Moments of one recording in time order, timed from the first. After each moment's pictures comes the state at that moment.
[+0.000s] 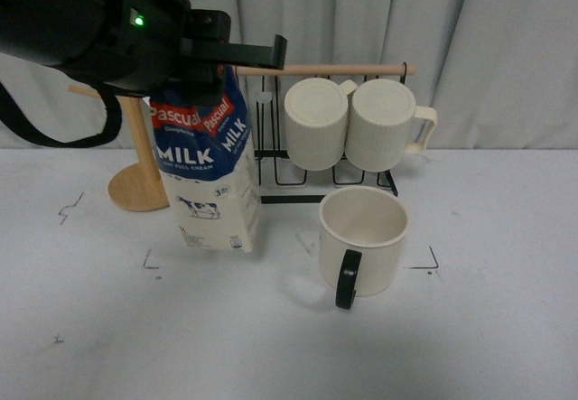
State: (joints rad) left arm -0.39 1.67 1.03 0.16 -0.19 -0.06; right arm 0.00 0.00 0.01 0.00 0.00 0.00
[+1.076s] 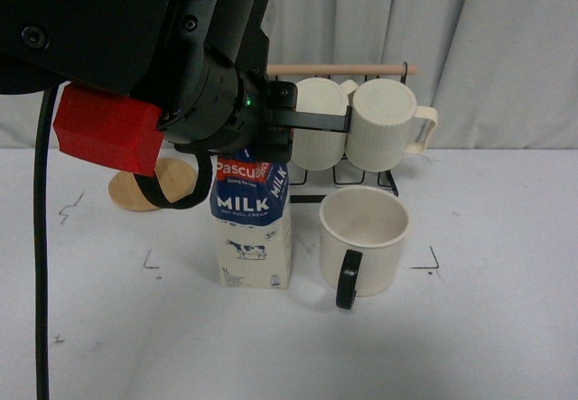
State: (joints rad) left arm -0.51 1.85 1.10 0.16 -0.32 -0.19; right arm 0.00 0.00 0.01 0.00 0.00 0.00
